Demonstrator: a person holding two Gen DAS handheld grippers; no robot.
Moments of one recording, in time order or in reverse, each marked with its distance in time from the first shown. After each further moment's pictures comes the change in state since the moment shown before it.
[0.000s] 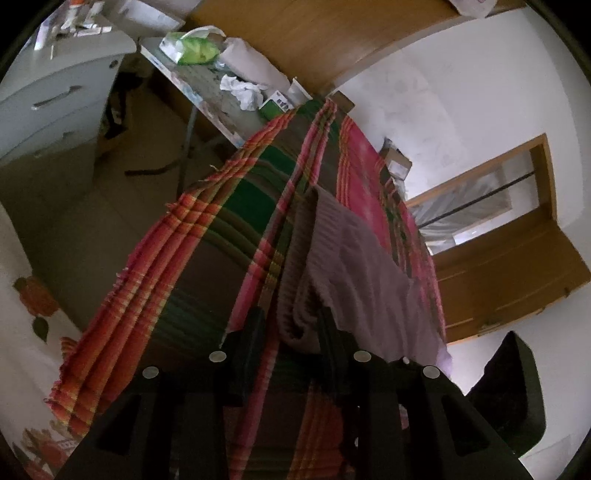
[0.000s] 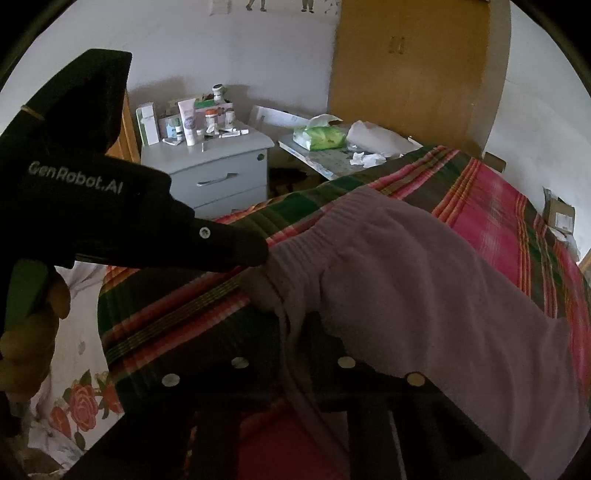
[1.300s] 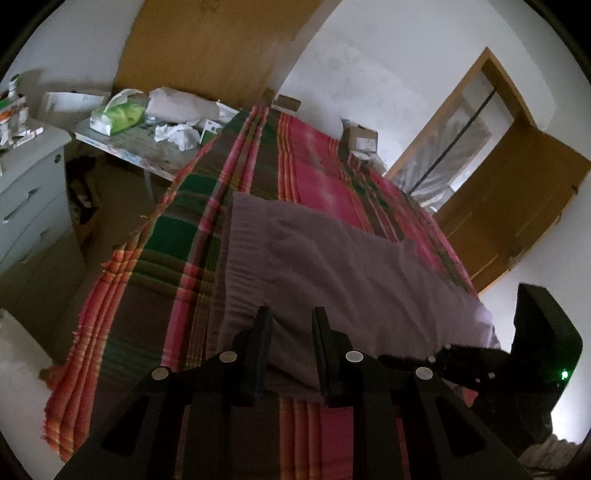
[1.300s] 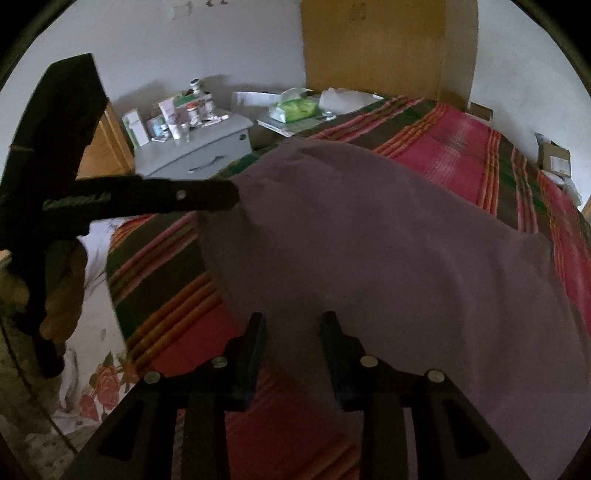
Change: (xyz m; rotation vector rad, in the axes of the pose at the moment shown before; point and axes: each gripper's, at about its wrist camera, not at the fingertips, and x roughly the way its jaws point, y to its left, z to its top) left arm 0.012 -0.060 -0.023 0.376 -0.073 0.077; right arm -0.048 -0.060 -0.047 0.125 0.092 0.080
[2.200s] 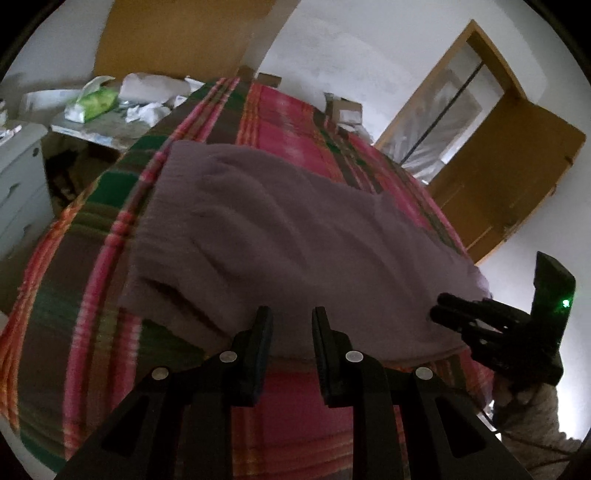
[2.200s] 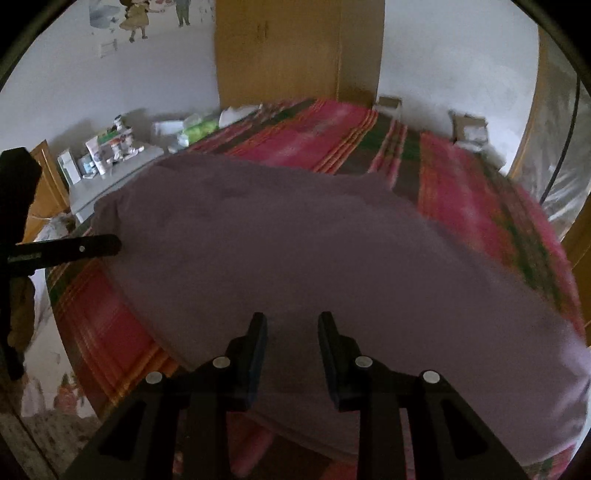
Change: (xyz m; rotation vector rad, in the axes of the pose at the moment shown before) left arm 0.023 -0.038 -0.037 0.065 0.093 -0.023; right arm -0.051 -0.101 -0.056 0.166 -0.040 -0.232
